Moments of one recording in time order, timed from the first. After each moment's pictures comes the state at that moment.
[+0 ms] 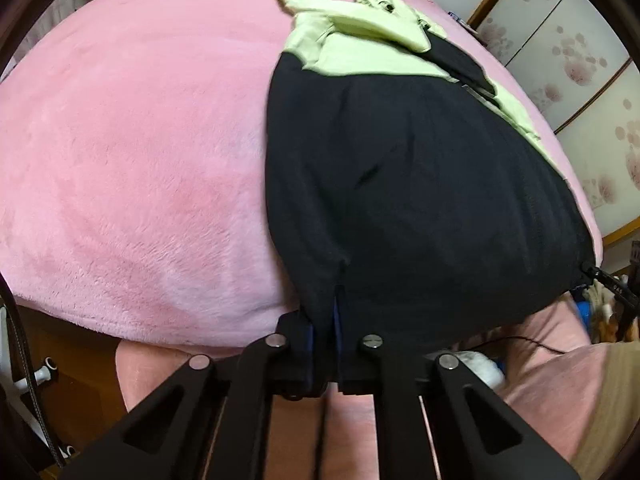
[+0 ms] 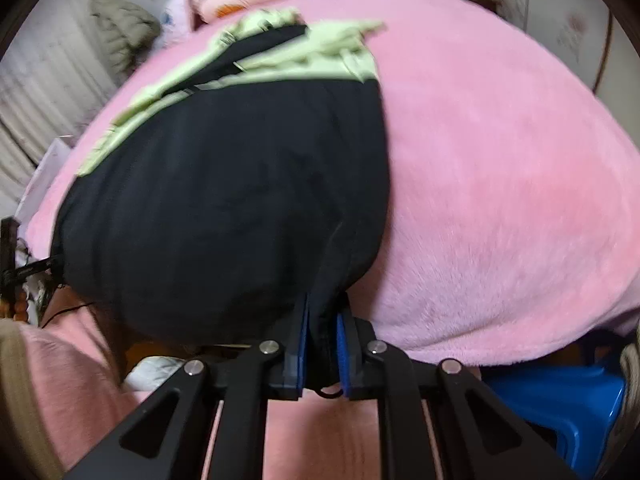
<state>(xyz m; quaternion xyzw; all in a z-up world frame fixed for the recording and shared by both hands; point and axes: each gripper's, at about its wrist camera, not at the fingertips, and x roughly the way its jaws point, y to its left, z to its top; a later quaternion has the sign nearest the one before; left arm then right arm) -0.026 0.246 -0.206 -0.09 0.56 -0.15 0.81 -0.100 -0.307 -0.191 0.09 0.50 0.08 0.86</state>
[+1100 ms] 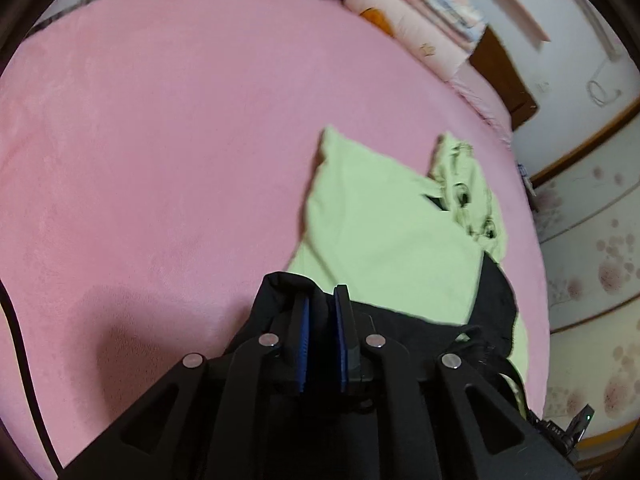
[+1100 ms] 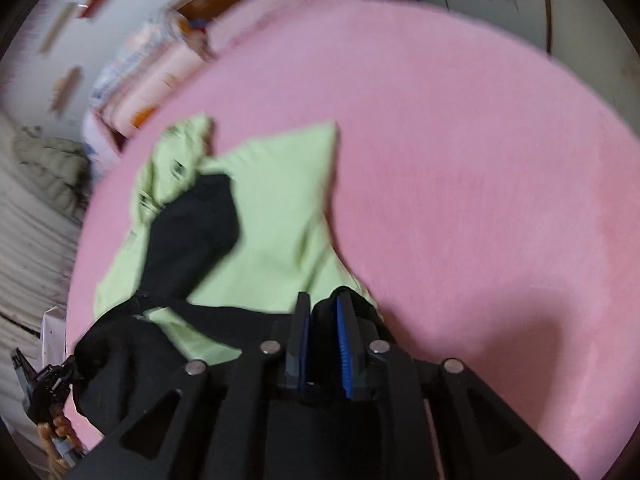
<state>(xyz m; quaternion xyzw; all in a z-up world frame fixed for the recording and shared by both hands) 0.238 0.229 -0.170 -0.30 0.48 0.01 0.82 0.157 -0.366 -0.186 0.29 0.50 -0.06 0.82</state>
